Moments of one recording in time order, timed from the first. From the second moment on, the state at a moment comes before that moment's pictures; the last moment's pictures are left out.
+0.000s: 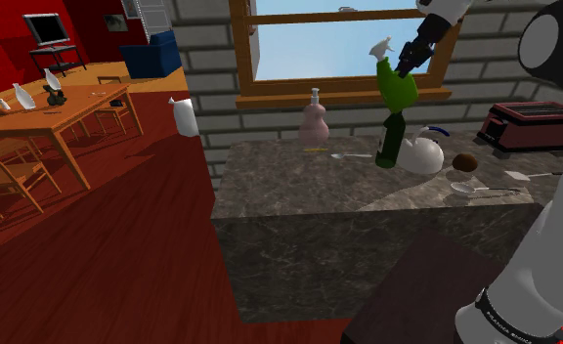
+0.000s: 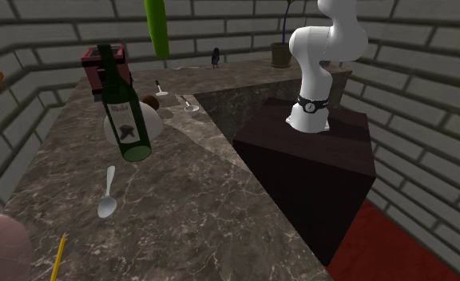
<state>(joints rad) 0.05 0.17 -0.95 -1.46 0.65 1.46 -1.72</state>
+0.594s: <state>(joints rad) -0.12 0.20 -1.03 -1.43 0.65 1.33 -1.92</state>
